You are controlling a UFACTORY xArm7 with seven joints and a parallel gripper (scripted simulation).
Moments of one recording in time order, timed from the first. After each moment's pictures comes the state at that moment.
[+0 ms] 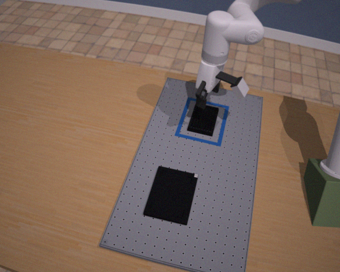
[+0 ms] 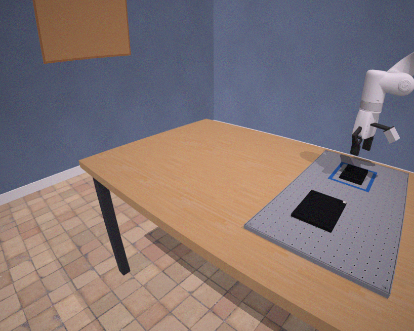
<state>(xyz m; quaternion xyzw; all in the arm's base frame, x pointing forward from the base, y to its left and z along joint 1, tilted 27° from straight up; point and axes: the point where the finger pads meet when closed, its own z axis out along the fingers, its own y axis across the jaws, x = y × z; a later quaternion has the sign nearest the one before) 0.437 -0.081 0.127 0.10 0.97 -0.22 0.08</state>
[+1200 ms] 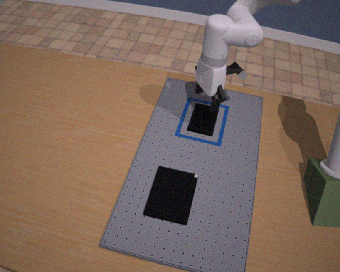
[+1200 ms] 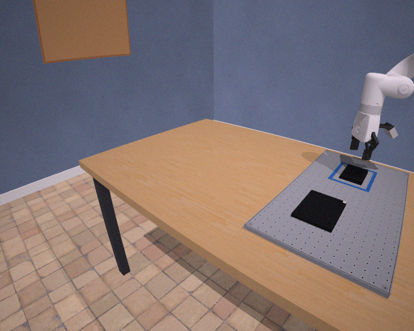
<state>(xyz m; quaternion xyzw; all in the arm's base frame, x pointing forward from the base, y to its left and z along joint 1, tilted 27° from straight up) 0.438 -0.085 0.118 -0.38 0.90 -0.24 -0.03</state>
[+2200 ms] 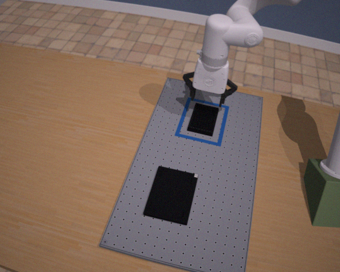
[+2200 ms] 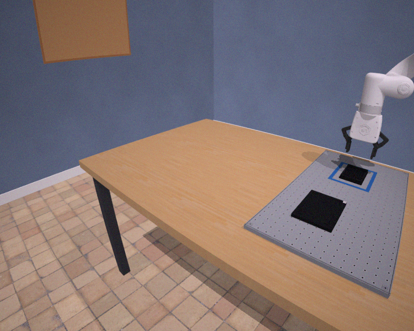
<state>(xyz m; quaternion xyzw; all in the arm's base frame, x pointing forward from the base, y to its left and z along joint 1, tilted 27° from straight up) 0.438 -0.085 0.118 -0.71 0.66 -0.20 -0.13</state>
